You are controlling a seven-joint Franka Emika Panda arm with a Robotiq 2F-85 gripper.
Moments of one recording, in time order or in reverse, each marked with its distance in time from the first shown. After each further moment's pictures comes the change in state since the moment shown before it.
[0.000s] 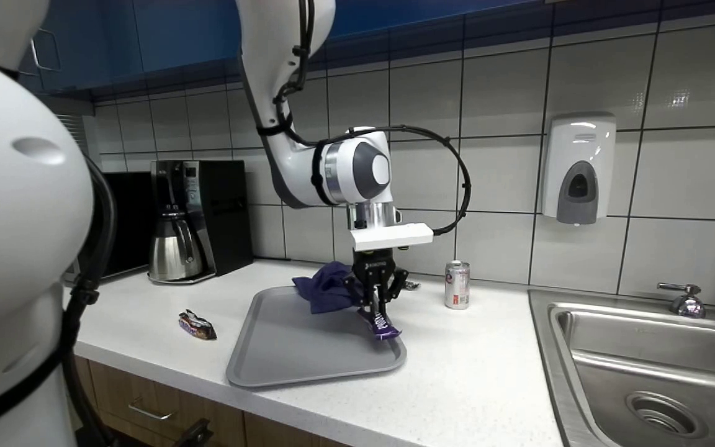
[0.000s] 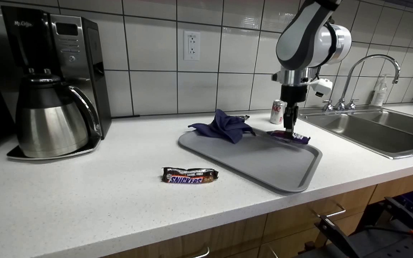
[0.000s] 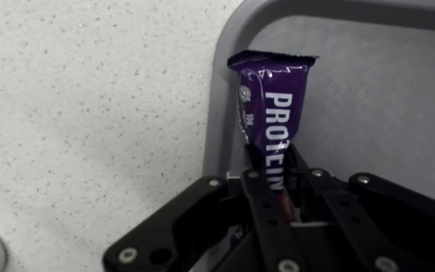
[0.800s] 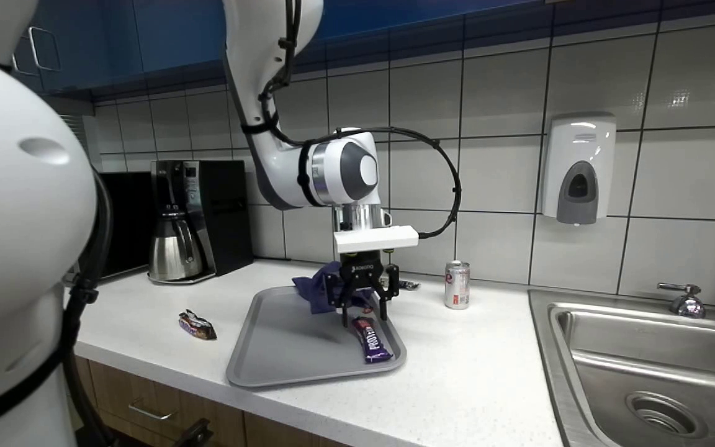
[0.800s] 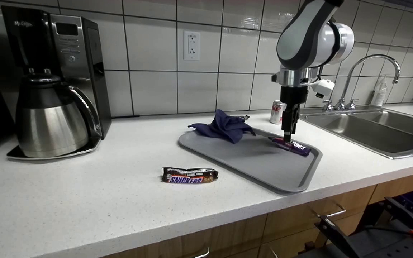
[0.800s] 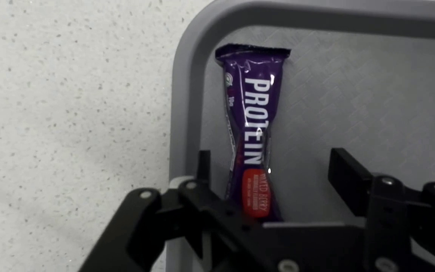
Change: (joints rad) arm 0.010 -0.040 0.017 -0.058 -0.010 0.000 0.068
